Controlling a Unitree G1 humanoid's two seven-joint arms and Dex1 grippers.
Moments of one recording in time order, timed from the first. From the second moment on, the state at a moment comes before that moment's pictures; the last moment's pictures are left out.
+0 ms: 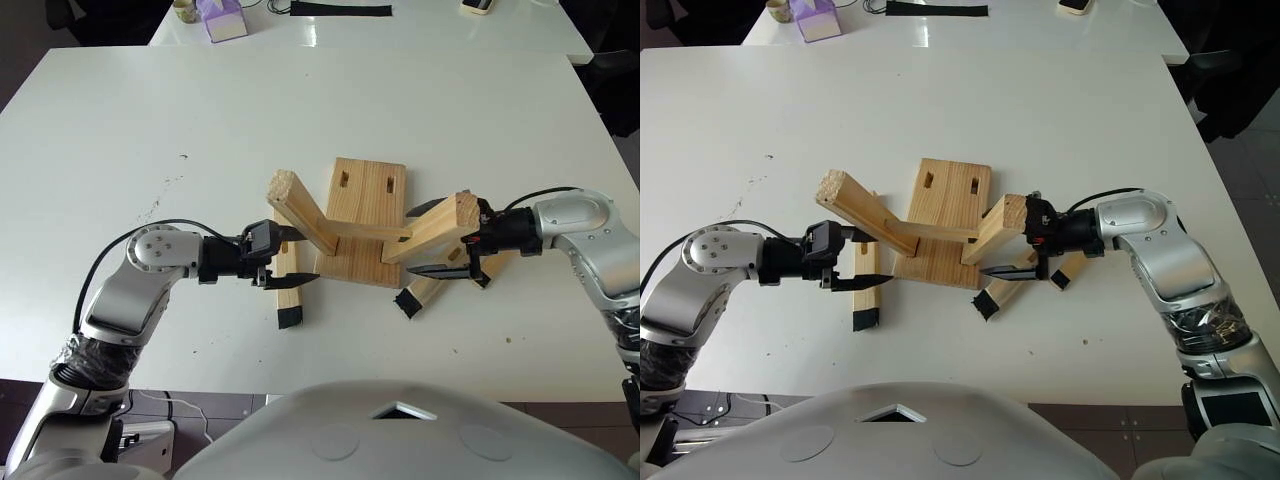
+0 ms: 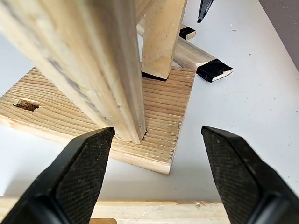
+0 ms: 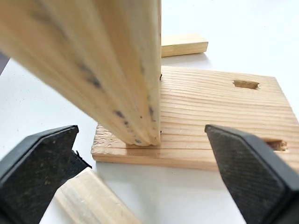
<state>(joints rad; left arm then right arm) -0.01 0.76 -0.15 -0.33 -0.33 0.27 -1.13 -0.17 -0.84 0.20 -0.26 0.35 0.34 1.21</state>
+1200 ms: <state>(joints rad) 0.15 0.88 -0.10 -0.10 -0.22 -0.08 -1.08 0.17 -0.95 0.03 -0.12 0.29 0.19 1.18</state>
